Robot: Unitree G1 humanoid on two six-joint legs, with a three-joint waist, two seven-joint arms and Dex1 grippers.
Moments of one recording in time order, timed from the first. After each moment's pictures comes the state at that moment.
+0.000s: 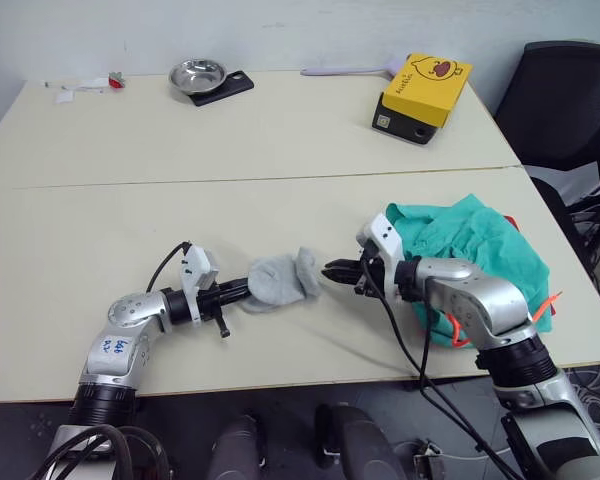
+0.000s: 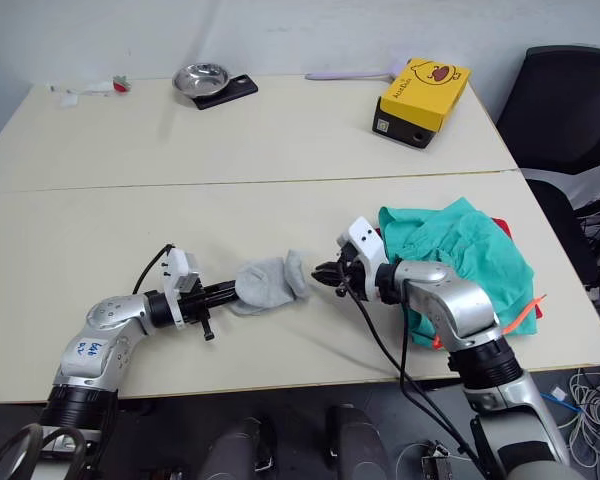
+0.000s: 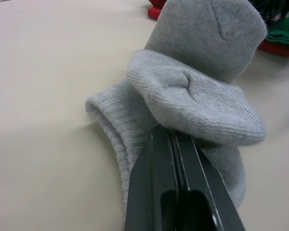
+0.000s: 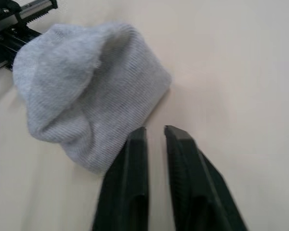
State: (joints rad) left arm -0.27 0.50 0.02 0.09 -0.37 0.26 -0.94; right arm -0.54 -0.47 0.21 -0.08 0.48 0.74 0.74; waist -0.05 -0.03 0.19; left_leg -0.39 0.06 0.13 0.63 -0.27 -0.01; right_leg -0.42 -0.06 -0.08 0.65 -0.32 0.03
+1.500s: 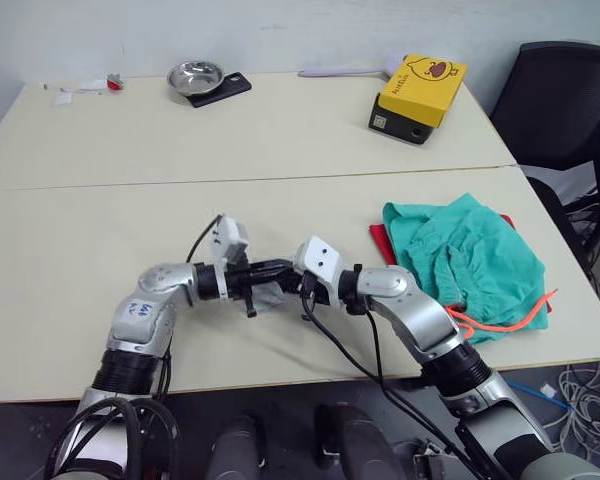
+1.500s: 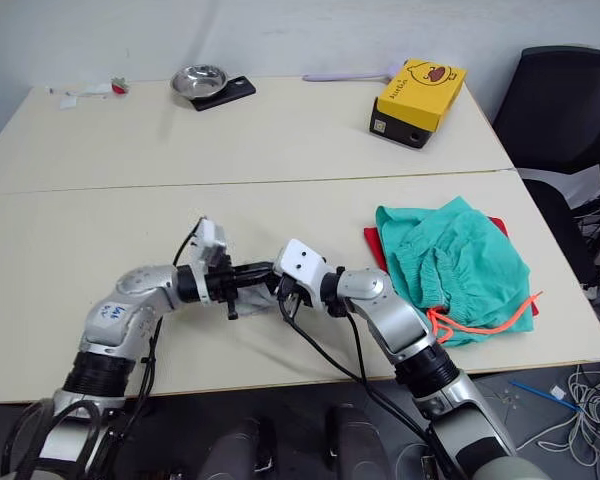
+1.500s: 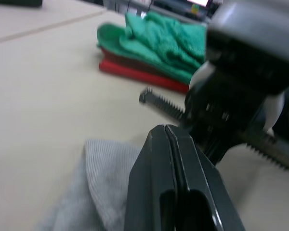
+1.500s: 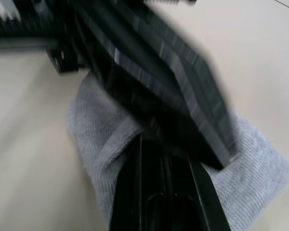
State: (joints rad) left arm -0.44 0.45 -0.06 0.08 -0.41 0.40 -0.97; right arm -0.56 -0.30 0.41 -0.01 0.13 0.44 0.79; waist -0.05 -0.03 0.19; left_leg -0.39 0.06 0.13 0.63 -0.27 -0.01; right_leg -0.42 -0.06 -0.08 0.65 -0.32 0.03
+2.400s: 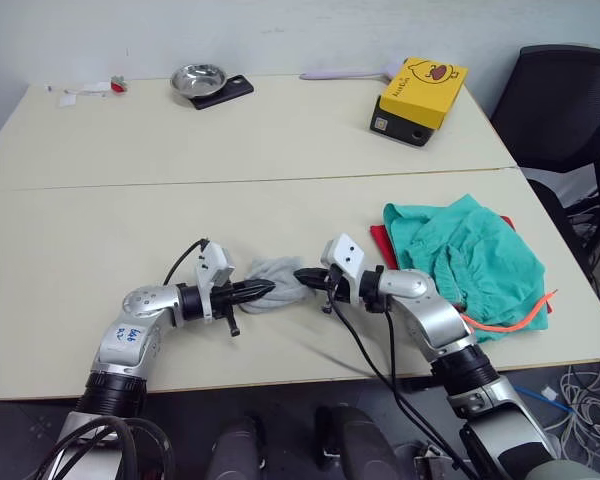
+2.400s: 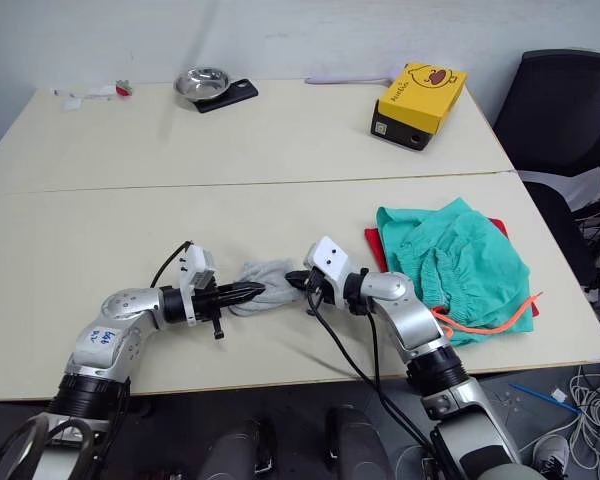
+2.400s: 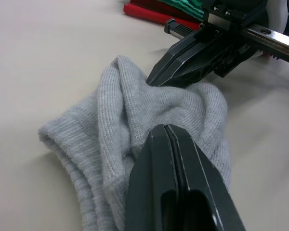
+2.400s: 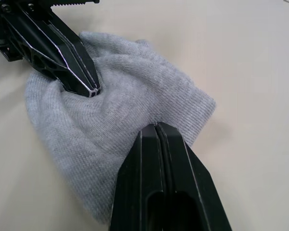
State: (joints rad) left arm -0.32 0.49 -0.04 0.09 -0.35 0.33 -0.95; right arm -0.51 -0.30 0.29 0.16 0.15 0.27 0.84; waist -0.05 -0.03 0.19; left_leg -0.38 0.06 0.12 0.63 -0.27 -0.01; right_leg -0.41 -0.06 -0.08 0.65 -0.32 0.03
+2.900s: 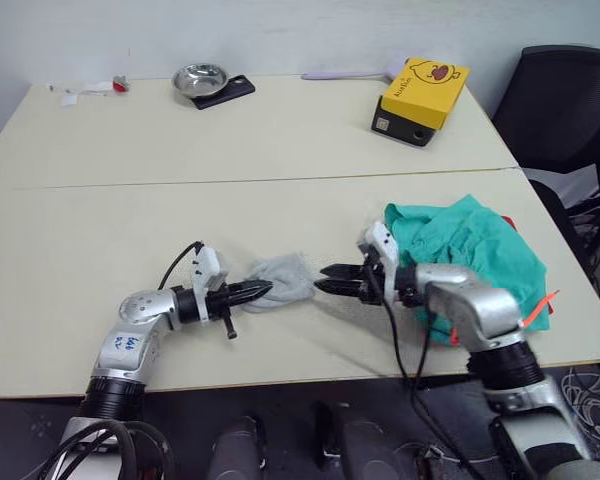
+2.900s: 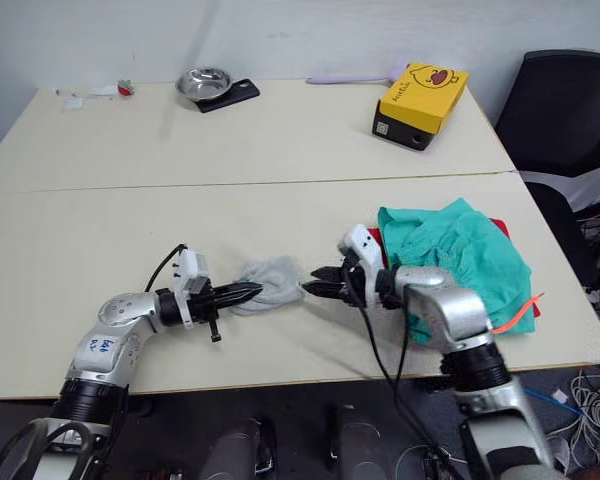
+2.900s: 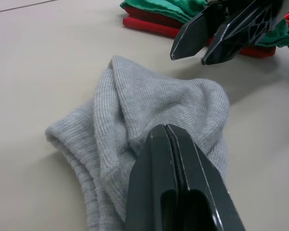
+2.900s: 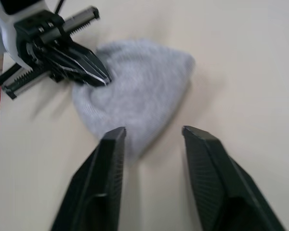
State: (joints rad) left arm -0.30 0.49 -0.02 0.13 -0.36 0.19 -1.02; right arm -0.59 -0.49 0.15 0.00 0.48 0.98 0.93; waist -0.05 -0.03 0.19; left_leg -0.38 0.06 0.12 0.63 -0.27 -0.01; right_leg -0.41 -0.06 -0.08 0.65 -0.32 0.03
